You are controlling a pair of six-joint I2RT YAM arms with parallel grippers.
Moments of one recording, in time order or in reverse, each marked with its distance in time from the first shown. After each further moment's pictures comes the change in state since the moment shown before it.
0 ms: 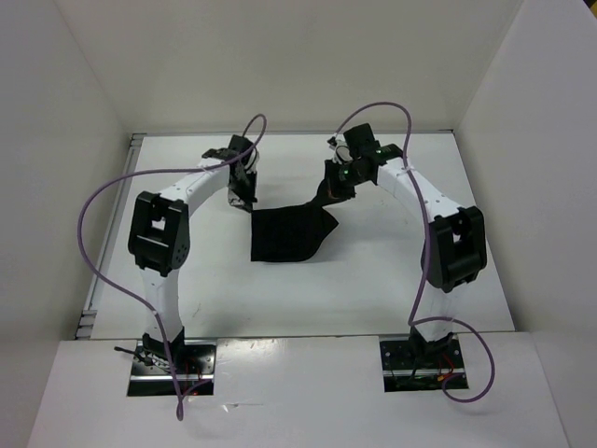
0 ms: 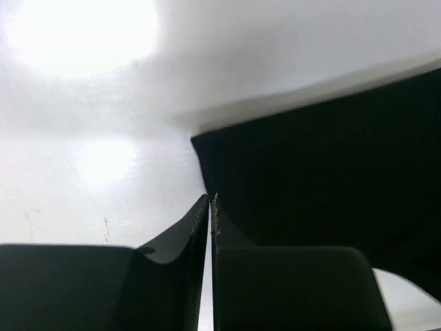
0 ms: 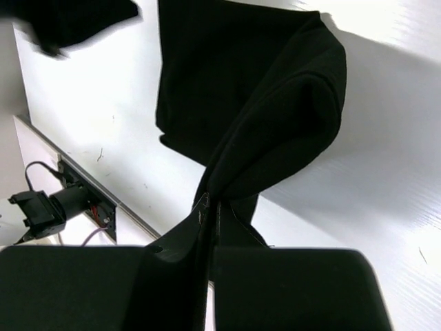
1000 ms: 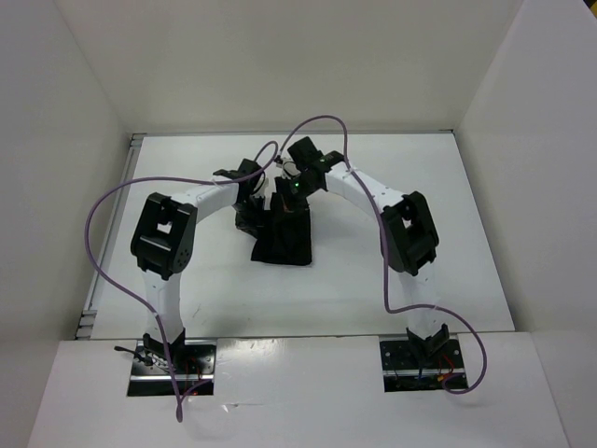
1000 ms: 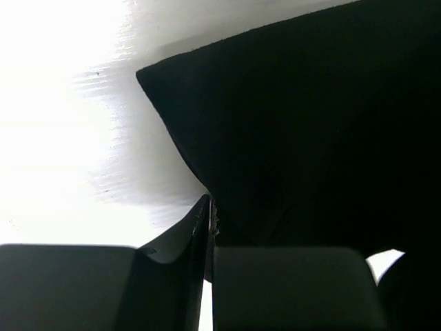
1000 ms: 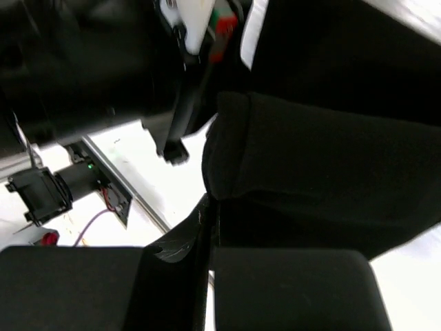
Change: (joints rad) left arm -0.061 -0.024 -0.253 0.090 0.063 -0.014; right arm 0.234 0.291 0.233 0.004 -0.061 0.032
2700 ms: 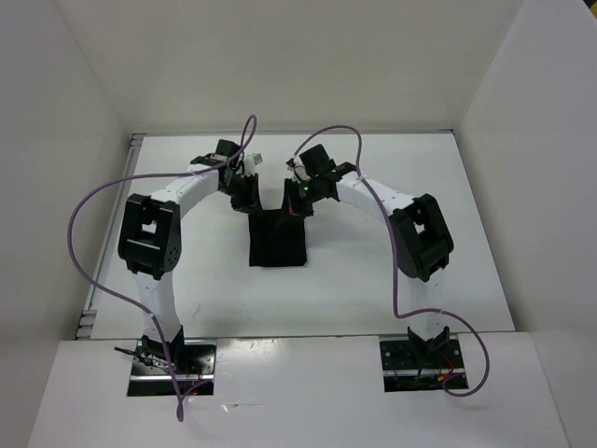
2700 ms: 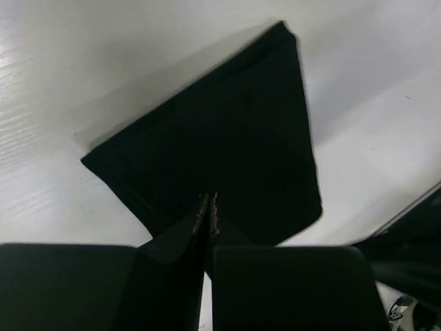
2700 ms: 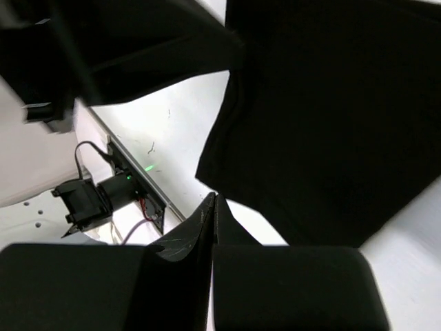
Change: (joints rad) left arm 0.123 -0.076 0.082 0.045 0.343 0.081; right arm -0.049 -0.121 -0.222 0.217 -0.064 0.176
